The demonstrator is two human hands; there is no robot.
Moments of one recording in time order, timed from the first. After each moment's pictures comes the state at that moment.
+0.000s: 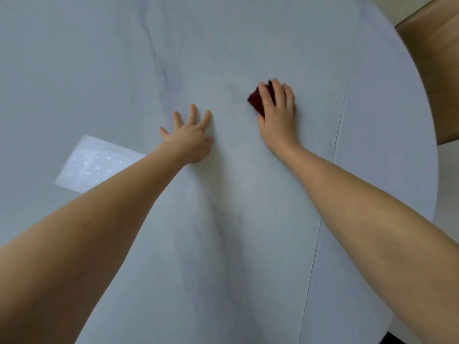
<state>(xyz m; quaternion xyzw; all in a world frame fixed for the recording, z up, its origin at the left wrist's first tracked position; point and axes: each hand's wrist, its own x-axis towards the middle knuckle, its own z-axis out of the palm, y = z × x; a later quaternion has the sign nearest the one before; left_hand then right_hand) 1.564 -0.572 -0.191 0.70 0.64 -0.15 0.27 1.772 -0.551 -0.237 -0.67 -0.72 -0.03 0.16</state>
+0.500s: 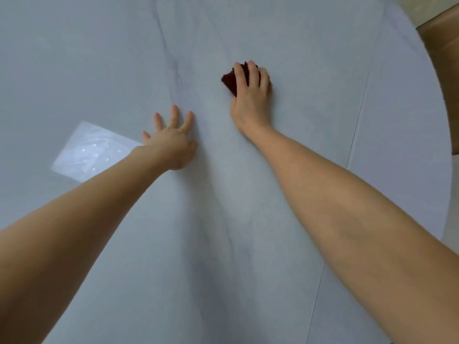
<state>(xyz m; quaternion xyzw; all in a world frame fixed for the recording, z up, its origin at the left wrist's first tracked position) 1.518 -0.570 -0.198 0.68 0.66 -0.16 0.28 1.691 -0.503 -0.230 -0.68 -0.72 0.04 0.09</state>
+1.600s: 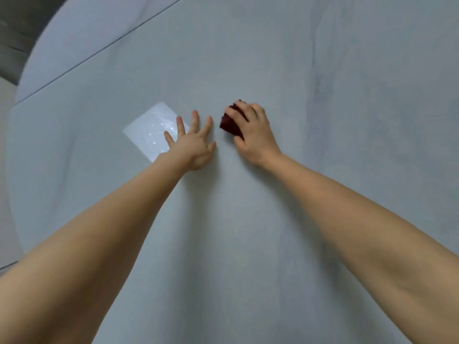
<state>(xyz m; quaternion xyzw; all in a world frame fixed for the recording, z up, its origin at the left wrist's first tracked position) 1.324 -0.667 -0.206 0.56 0.77 -0.06 0.29 1.474 -0.586 -0.239 -0.39 -0.90 0.17 0.11</state>
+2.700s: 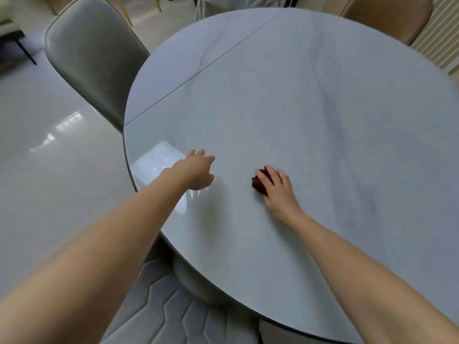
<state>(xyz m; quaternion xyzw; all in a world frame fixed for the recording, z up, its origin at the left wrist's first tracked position) 1.180 -0.877 -0.102 0.66 0.70 -0.13 0.25 1.422 -0.854 -0.204 -0.52 -0.84 0.14 0.02</state>
